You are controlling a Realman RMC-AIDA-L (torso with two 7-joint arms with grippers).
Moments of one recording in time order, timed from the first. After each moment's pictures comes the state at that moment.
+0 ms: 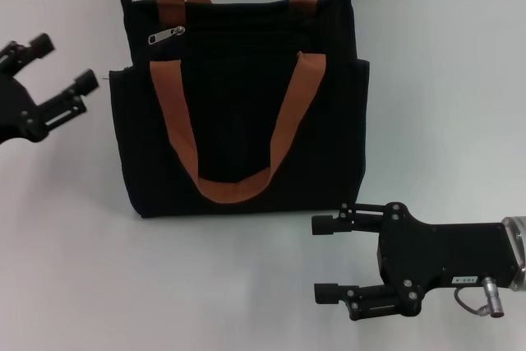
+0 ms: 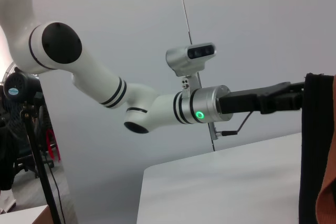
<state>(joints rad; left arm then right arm) -0.33 -1.97 0.58 0.36 1.54 1.59 -0.80 0.47 2.08 -0.99 -0.40 -1.79 -1.76 0.98</state>
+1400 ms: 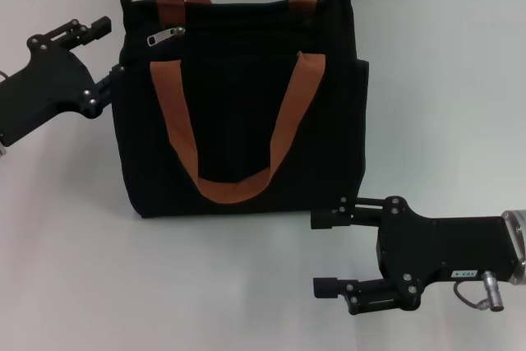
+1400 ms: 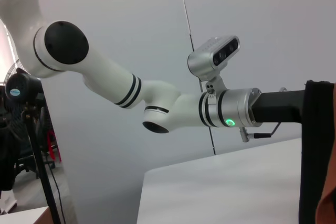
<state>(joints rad) -0.41 -2.05 0.60 0.44 1.57 1.43 -0.60 0.48 2.08 -0.99 -0.41 -1.79 -1.77 0.99</state>
